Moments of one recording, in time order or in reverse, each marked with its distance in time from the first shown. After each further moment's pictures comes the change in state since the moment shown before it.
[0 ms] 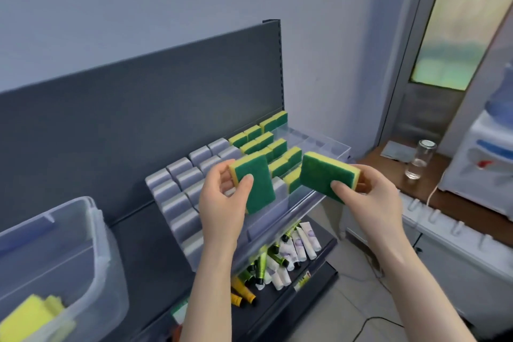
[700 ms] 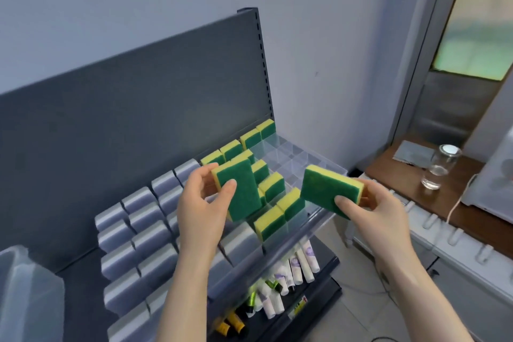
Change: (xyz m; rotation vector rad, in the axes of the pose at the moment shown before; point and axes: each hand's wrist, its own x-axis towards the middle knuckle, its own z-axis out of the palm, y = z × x) left_hand 0.090 -0.026 0.094 0.216 0.004 -0.022; right_hand 0.129 0.071 -0.008 0.046 -0.120 0.109
